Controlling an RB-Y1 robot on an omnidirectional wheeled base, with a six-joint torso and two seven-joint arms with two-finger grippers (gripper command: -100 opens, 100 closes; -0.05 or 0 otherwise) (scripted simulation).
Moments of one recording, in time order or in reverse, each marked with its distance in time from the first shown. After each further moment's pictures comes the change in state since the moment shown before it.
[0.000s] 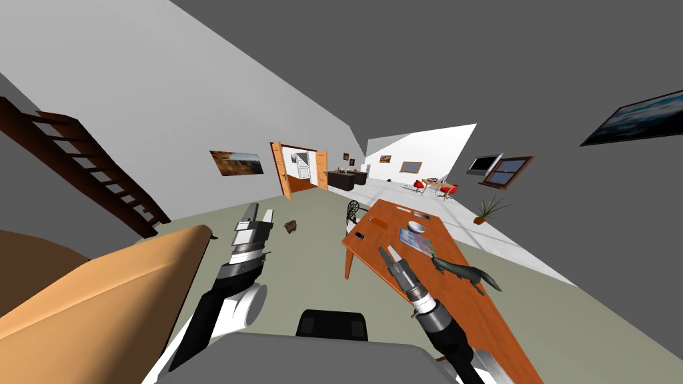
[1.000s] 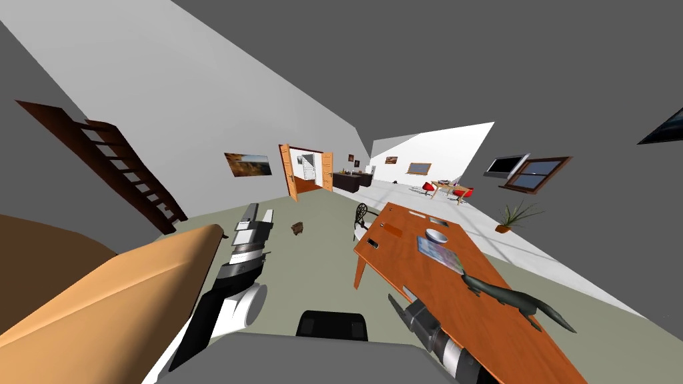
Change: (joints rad) left arm 0.000 0.000 0.000 0.000 0.000 0.000 0.000; right arm 0.116 -0.220 0.013 0.264 0.259 0.055 0.117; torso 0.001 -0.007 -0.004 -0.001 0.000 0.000
